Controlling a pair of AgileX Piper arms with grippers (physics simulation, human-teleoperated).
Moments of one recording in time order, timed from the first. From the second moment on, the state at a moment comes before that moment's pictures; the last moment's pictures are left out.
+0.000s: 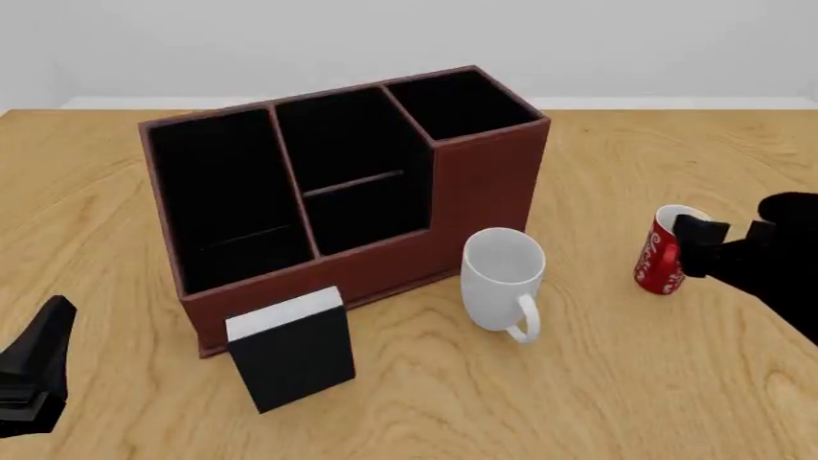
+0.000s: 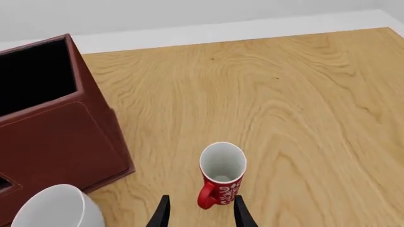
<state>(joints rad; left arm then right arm) 0.00 0.00 0.00 0.00 0.00 -0.06 1.06 -0.34 -0.31 0.05</state>
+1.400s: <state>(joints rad) 0.00 0.00 0.00 0.00 0.00 -0.07 1.37 -0.39 -0.42 0.13</state>
